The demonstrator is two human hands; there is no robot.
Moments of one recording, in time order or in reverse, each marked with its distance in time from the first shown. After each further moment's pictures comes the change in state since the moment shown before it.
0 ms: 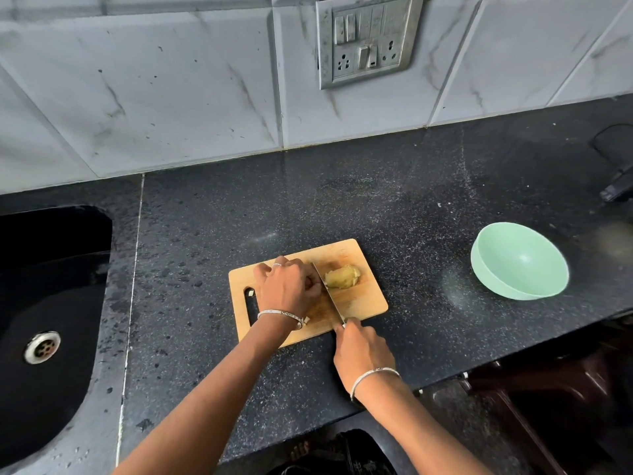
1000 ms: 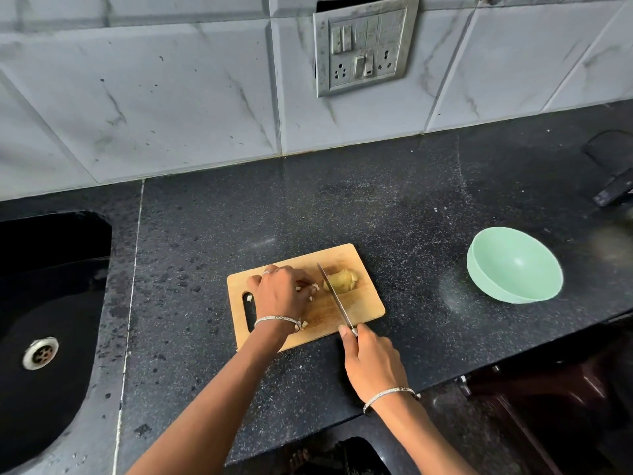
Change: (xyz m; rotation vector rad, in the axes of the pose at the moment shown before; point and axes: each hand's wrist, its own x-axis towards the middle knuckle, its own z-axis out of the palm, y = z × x) left_hand -0.006 0.000 -0.008 -0.124 0.029 -0.093; right_hand -0.007 0.022 -0.003 0.215 0.050 -0.025
